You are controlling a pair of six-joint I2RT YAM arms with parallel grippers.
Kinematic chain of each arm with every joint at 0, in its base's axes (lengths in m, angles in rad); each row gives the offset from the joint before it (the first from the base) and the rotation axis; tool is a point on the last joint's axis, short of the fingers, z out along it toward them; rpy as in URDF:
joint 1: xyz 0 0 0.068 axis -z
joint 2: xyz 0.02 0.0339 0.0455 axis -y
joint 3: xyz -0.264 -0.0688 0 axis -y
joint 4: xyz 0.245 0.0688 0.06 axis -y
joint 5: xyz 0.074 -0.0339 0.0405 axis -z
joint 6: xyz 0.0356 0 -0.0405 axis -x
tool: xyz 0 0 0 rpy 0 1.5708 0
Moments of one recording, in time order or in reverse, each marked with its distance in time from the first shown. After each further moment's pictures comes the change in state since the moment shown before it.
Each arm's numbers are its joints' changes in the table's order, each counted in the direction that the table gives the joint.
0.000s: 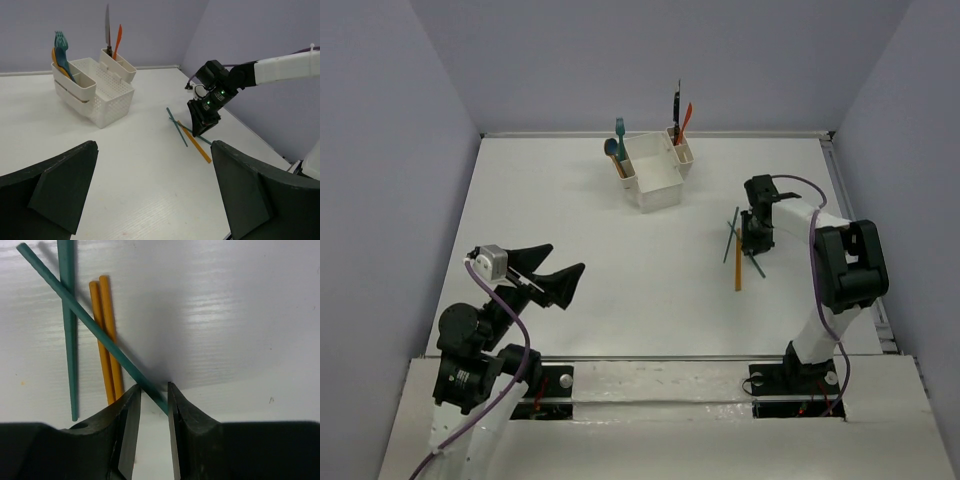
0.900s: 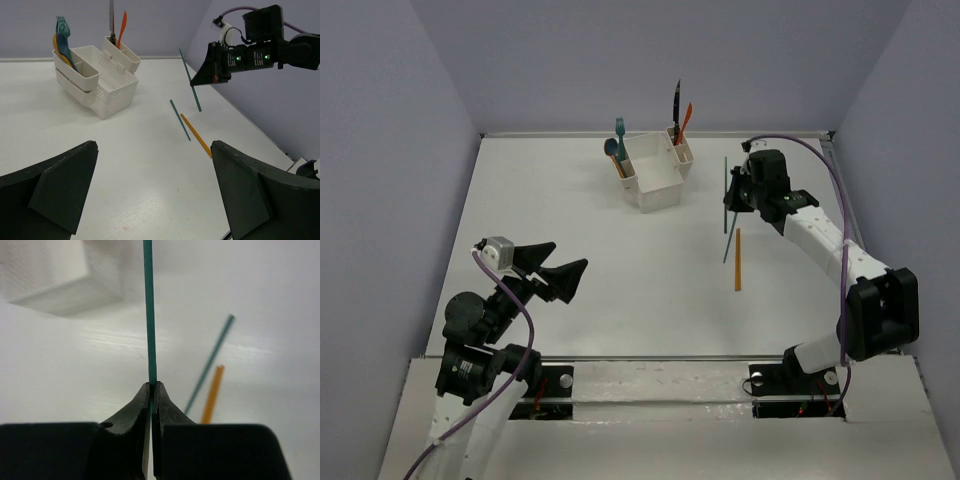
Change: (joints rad) left arm 0.000 -0.051 0.000 -0.002 -0.006 0.000; right arm -0.100 0.299 0.044 0.225 -0.121 0.008
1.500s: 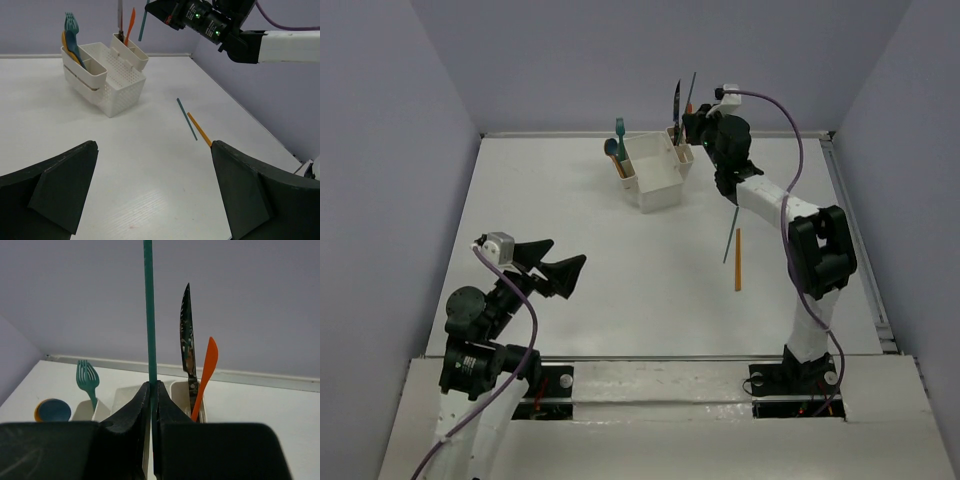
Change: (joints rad) left arm -0.072 -0.042 0.000 0.012 0.049 -0.004; right arm -0.105 -0.455 0.334 0.898 0.065 -0.013
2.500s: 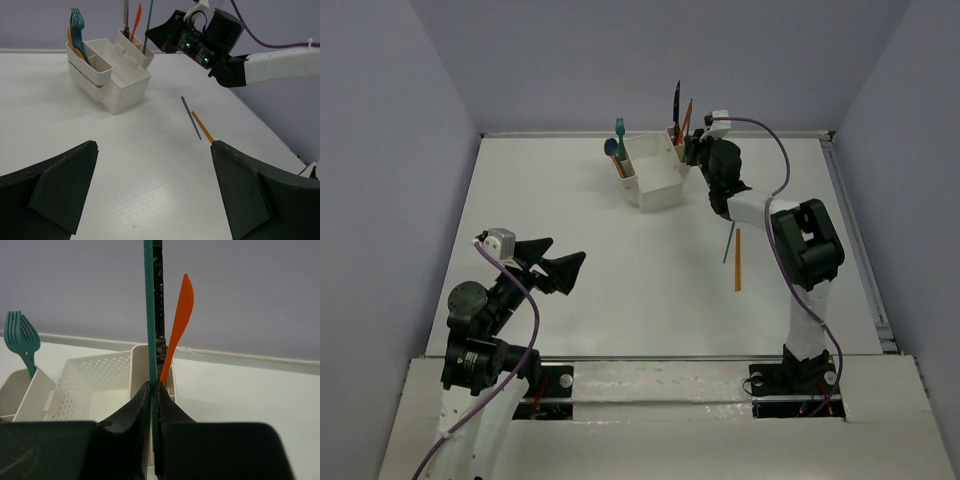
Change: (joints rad) left arm -0.035 -0.031 0.000 0.006 0.013 0.000; right arm -0.007 -0.129 -0.121 0.230 0.063 0.147
